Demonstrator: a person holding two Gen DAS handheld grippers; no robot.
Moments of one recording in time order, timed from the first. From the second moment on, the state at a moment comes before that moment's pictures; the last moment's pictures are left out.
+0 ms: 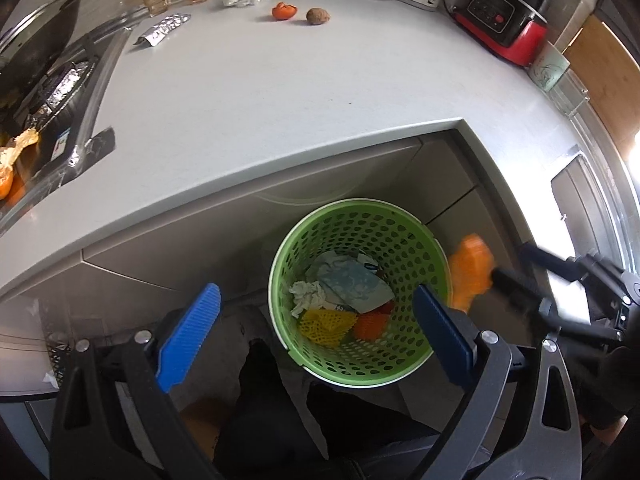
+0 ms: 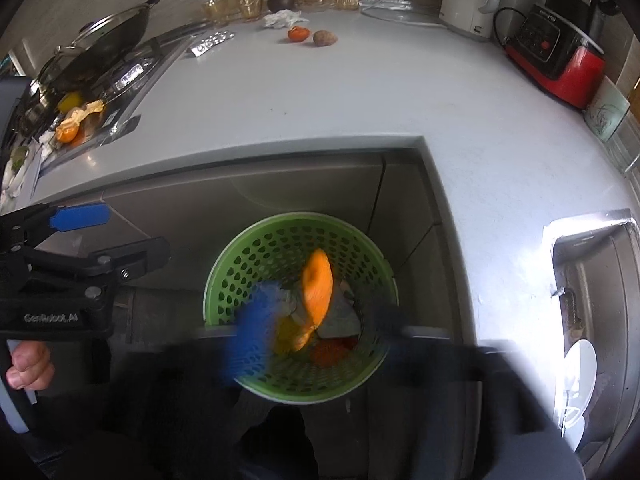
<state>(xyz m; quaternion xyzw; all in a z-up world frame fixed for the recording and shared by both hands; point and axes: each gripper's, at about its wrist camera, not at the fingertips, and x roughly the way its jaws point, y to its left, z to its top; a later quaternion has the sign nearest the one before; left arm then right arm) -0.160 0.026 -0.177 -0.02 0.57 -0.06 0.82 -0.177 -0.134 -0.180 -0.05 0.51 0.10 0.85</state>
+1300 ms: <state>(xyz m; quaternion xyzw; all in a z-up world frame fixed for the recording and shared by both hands) -0.008 0.149 -0.166 -0.01 0.53 0.02 0.85 -0.049 -0.098 -0.148 -0.06 0.48 0.07 0.87</state>
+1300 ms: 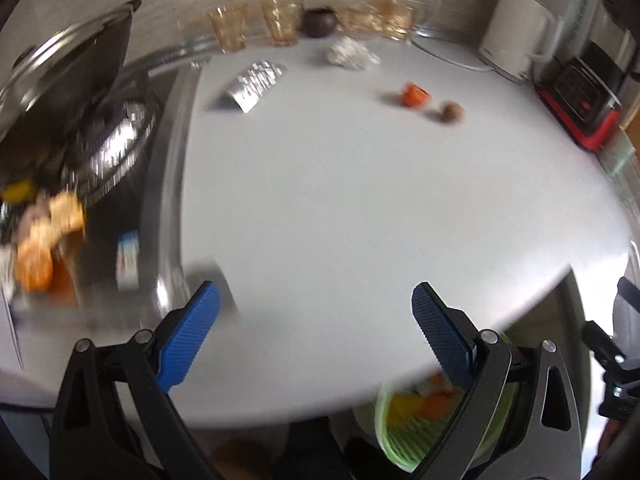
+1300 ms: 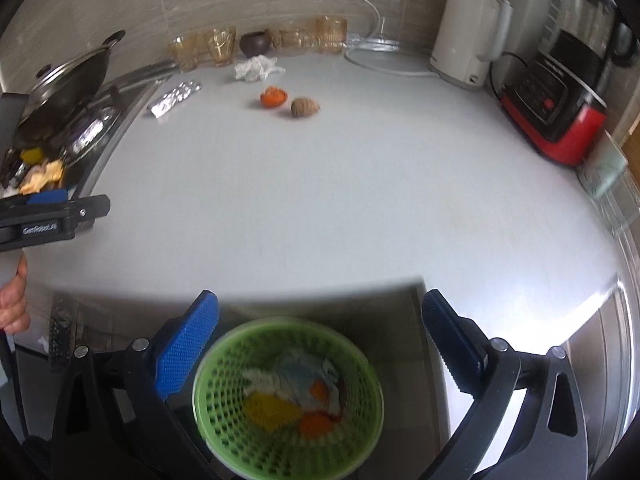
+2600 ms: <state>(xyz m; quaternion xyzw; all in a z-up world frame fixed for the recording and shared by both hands) 0.262 0.231 -0.233 -0.01 0.54 0.02 0.84 0.207 -0.055 -0.208 -0.01 0.52 0.04 0.85</state>
